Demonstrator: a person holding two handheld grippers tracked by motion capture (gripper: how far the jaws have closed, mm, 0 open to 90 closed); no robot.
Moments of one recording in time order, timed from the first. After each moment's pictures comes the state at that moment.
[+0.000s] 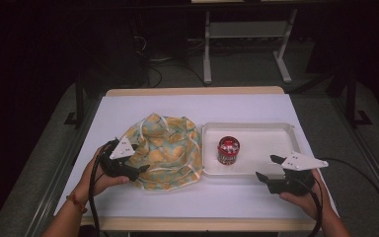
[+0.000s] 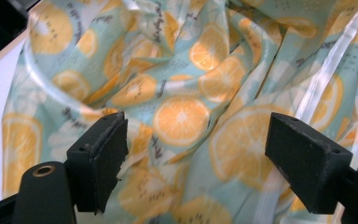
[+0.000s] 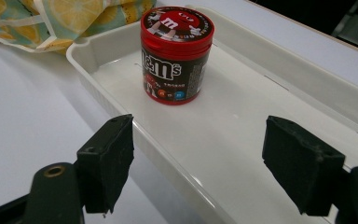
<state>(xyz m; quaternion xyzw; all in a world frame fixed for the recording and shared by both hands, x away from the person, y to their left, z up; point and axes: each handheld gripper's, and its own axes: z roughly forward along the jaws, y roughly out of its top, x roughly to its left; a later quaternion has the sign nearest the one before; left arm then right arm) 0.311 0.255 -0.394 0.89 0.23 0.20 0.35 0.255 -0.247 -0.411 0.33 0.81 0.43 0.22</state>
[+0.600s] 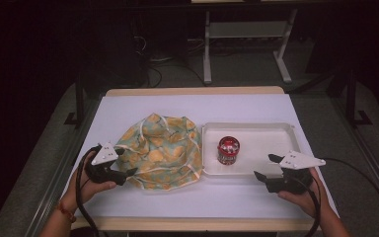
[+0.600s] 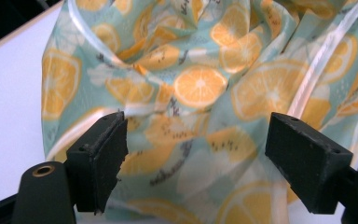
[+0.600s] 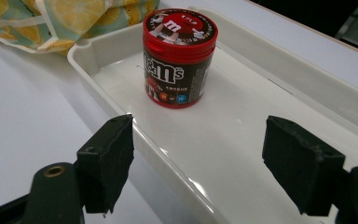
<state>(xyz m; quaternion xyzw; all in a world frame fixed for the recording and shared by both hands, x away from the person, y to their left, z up) 0.297 0.292 -0.404 0.87 0.27 0.21 0.37 0.259 -0.243 -0.411 0.33 0.81 0.43 0.22</state>
